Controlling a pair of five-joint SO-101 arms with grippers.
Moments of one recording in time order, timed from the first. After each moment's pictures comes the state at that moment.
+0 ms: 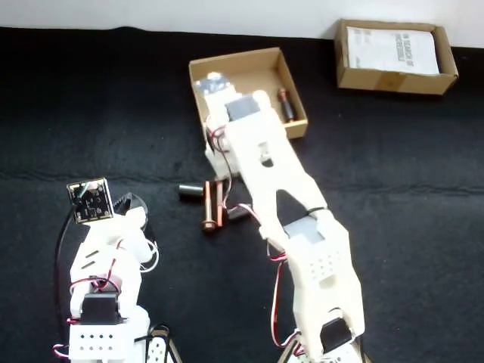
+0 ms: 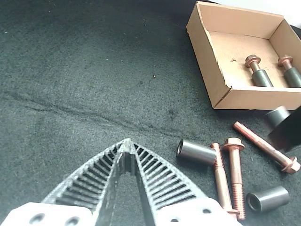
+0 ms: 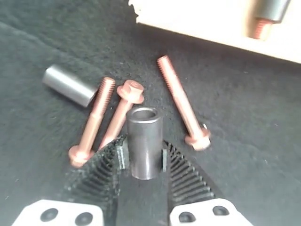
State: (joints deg) left arm -6.8 -103.1 96.1 42.7 14.7; right arm -33.4 34.9 -39.2 94.0 2.2
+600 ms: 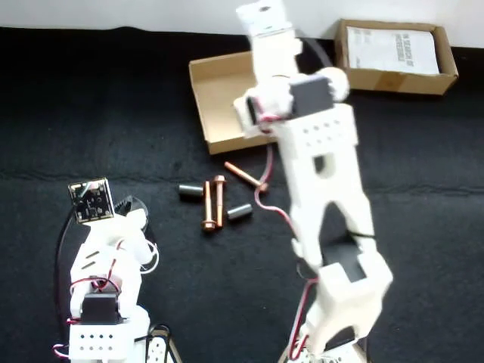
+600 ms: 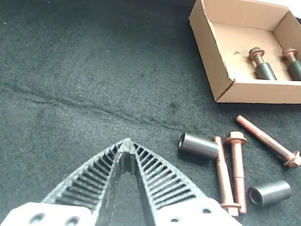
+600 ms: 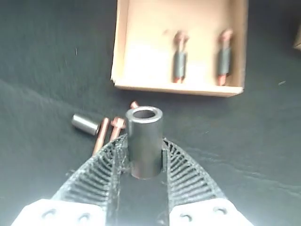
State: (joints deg) left arm -6.8 -103.1 96.1 44.5 14.7; right arm -25.8 12.6 -50.3 100.5 -0.3
